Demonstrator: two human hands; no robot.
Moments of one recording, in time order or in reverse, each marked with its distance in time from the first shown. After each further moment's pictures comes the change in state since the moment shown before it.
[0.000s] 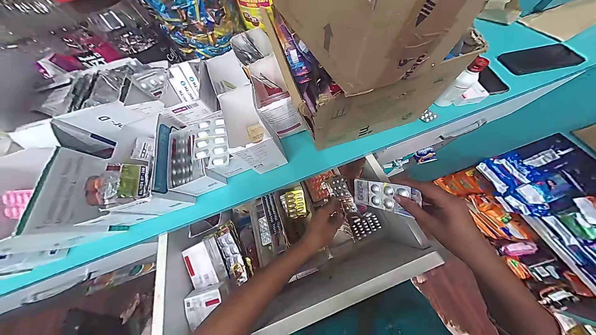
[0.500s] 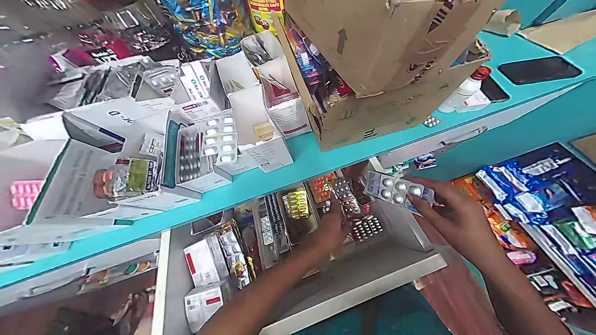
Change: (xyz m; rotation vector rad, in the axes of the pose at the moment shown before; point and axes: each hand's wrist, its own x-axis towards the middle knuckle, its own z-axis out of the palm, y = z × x) left_hand 0.009 0.005 0.015 0.299 -0.001 -0.090; right_hand 0.001 -0.007 -0.008 -0.054 0.078 0.020
